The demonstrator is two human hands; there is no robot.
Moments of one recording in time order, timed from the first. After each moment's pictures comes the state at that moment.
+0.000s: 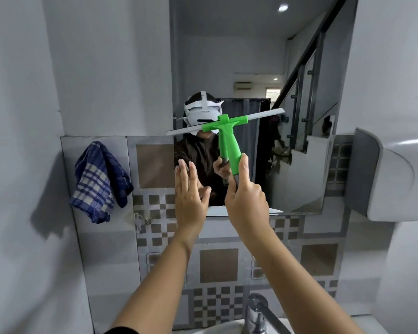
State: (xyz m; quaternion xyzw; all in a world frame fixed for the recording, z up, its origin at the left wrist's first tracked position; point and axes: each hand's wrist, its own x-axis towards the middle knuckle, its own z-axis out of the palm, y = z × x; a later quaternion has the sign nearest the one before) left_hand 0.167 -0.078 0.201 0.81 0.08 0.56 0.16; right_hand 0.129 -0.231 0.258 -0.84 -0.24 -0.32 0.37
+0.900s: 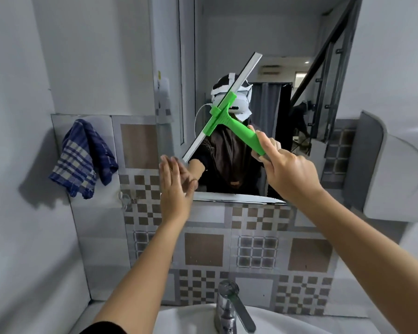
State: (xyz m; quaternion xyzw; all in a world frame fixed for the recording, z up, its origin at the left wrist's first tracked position) left_hand 0.171 -0.099 0.178 0.80 0.19 0.54 0.19; right_hand 0.247 -0.336 0.273 -0.76 -0.42 -0.47 0.16
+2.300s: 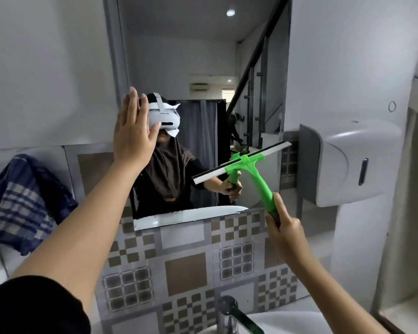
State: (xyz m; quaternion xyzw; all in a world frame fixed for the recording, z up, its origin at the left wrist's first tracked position) left_hand 0.186 -0.041 0.359 0.80 0.04 0.60 -0.04; right_hand 0.211 -0.367 0.172 -0.83 -0.20 -0.29 0.44
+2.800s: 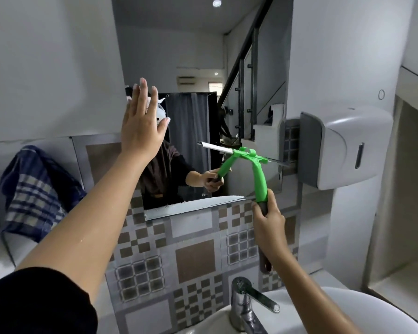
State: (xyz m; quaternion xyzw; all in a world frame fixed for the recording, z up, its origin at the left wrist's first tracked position) left_hand 0.171 -0.038 0.355 0.82 -0.03 0.57 -0.02; right_hand 0.165 -0.297 0.173 -0.72 -0.11 -0.22 0.64
